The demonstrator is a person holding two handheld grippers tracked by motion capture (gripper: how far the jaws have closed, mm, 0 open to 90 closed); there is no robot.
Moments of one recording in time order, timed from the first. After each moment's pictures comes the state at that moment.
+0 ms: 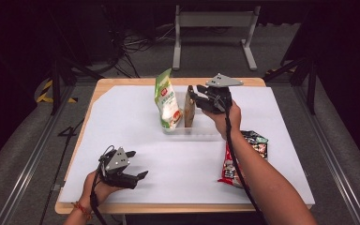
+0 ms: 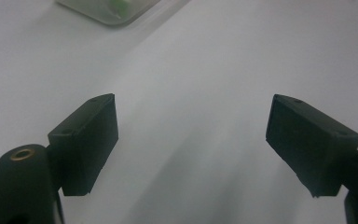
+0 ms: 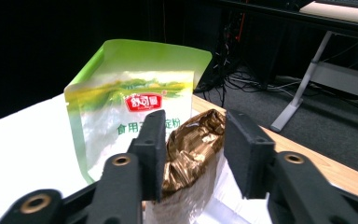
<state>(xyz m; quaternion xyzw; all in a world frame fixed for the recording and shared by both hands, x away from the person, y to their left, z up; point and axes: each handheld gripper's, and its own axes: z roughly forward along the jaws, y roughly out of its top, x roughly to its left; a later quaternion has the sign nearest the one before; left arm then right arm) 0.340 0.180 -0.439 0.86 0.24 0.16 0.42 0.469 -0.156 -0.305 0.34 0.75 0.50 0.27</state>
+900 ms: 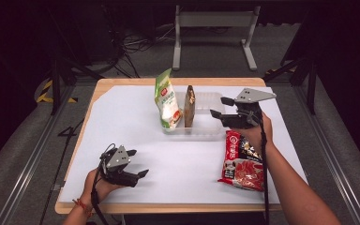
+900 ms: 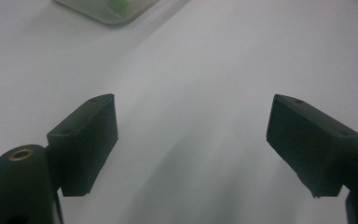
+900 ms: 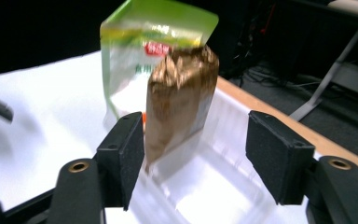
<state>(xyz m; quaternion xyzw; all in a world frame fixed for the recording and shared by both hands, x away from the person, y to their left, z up) 0.346 0.178 -0.441 0.86 0.24 0.15 0.42 0.427 -0.235 -0.311 0.28 0.80 0.48 0.24</state>
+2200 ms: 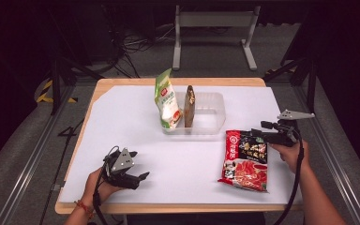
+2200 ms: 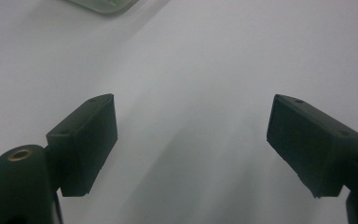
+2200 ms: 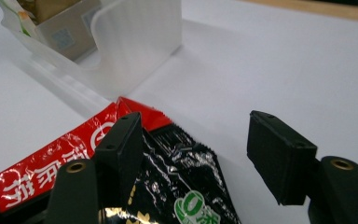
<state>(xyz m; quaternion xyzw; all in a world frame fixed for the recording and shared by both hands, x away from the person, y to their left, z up) 0.340 0.172 -0.443 0.88 0.23 0.17 0.39 0.429 -0.378 -0.403 0.43 0.77 0.44 0.16</state>
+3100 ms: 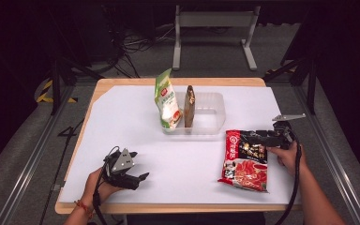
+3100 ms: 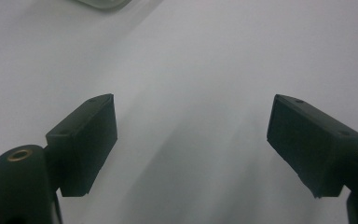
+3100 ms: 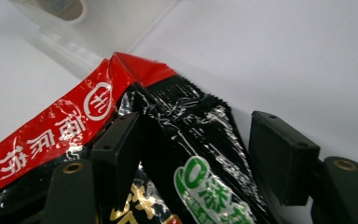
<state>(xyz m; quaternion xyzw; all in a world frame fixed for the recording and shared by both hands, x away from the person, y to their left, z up) 0.341 0.171 -0.445 0.88 0.23 0.17 0.38 0.445 -0.382 -0.434 0.45 0.78 0.42 0.05</state>
